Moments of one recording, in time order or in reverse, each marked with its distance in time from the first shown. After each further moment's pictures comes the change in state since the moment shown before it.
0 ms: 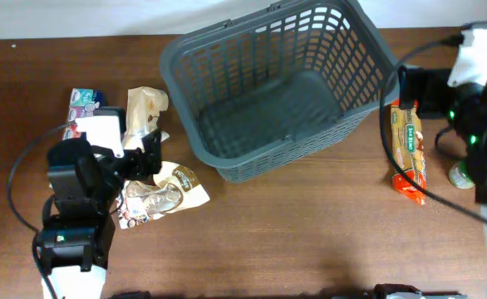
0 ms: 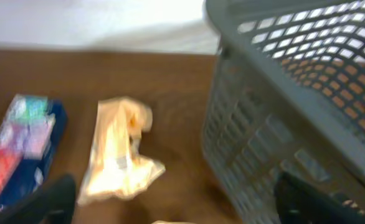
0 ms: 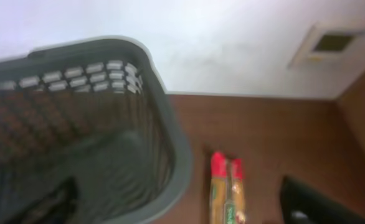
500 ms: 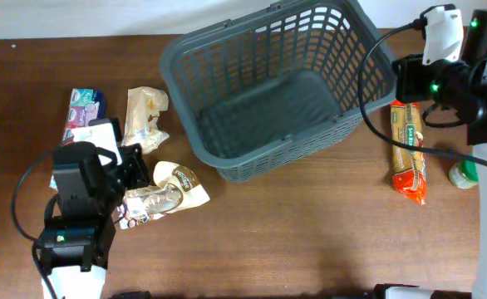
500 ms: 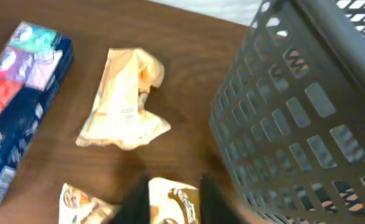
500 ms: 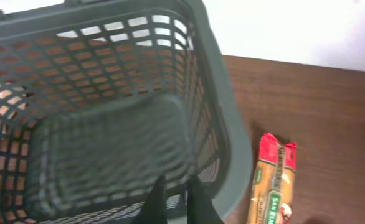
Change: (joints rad) left arm 0.000 0.000 0.000 -0.142 -0.056 -0.145; right arm 0.013 0.229 0.190 -0.186 -0.182 -0.051
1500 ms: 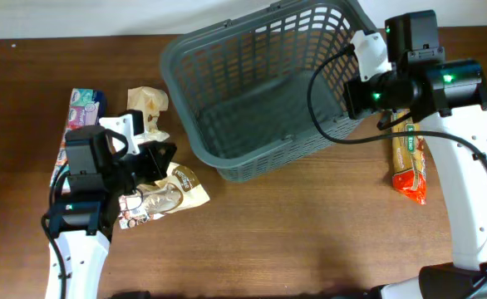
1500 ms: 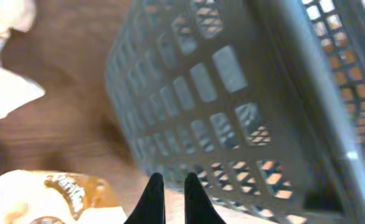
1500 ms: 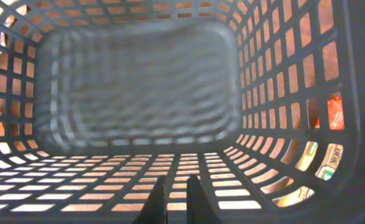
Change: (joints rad) left arm -0.001 0.163 0.000 0.073 0.439 -0.158; right arm 0.195 0.145 0.010 -0.163 0.087 -0.028
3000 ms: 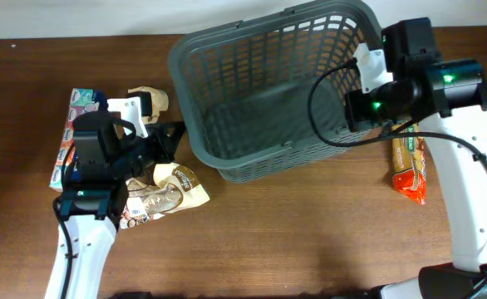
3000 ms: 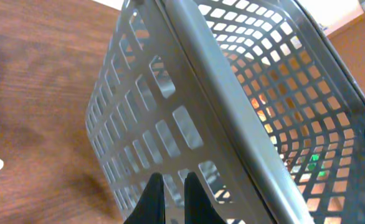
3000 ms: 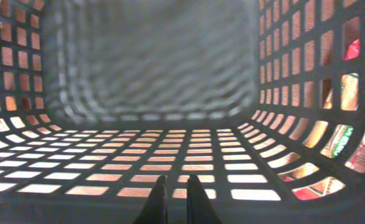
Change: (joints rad) left arm -0.050 0.084 0.000 0.253 0.025 -0.014; right arm 0.014 0.000 0.010 -0.154 -0.006 0.101
